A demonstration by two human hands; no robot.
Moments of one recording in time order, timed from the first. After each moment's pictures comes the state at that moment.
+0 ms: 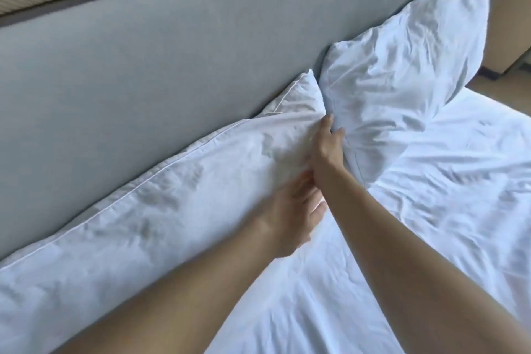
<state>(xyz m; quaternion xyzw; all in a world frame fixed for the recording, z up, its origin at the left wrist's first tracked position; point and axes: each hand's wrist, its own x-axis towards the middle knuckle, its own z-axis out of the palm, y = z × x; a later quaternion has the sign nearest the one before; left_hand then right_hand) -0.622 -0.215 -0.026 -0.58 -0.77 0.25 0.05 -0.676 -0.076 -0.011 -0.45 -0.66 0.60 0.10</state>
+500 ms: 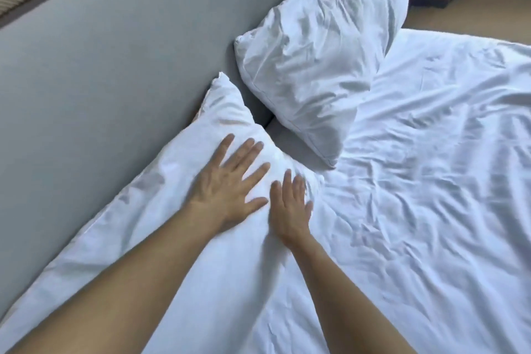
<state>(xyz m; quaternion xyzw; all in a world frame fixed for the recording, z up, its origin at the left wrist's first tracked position) -0.679 -0.179 -0.009 -0.55 -0.78 0.30 0.07 -0.581 -0.087 -0.147 -0.38 -0.76 0.53 0.03</state>
